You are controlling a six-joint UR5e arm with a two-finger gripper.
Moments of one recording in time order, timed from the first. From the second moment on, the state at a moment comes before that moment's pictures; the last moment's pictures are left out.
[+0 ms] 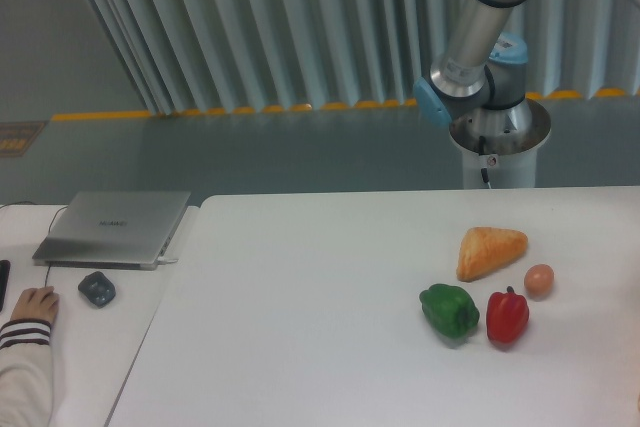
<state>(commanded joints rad) 2.78 -2.03 -1.41 -1.24 1.64 2.17</state>
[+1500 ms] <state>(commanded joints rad) 2.43 -1.98 -1.36 -1.25 1.55 1.30</state>
